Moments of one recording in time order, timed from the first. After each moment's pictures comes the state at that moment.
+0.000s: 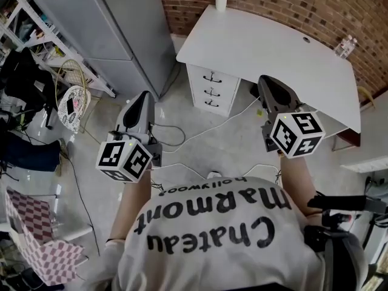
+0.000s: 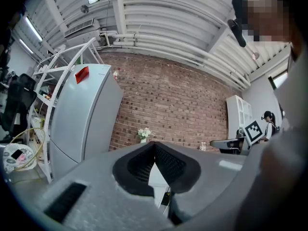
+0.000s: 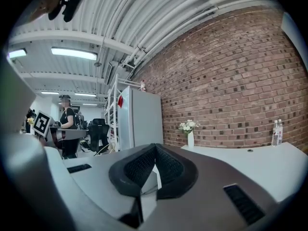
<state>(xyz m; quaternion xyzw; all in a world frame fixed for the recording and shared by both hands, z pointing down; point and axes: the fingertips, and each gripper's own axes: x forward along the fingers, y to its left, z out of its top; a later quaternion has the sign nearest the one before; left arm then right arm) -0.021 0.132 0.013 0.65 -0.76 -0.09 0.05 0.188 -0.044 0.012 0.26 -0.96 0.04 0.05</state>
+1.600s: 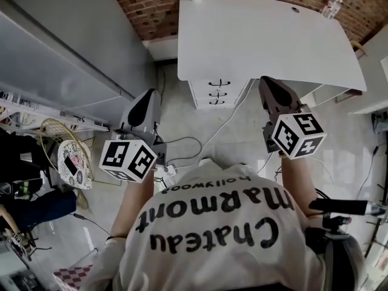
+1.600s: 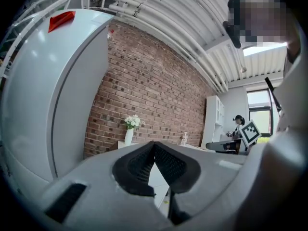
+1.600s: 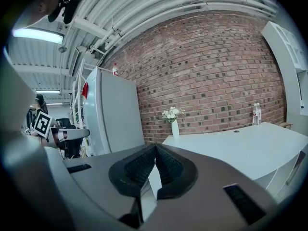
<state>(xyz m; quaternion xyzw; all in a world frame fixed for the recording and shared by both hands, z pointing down) -0.208 -0.028 0.062 0.79 -0.60 -0.05 0.10 0.036 -0.108 0.076 0.42 -0.90 0.11 0.07</state>
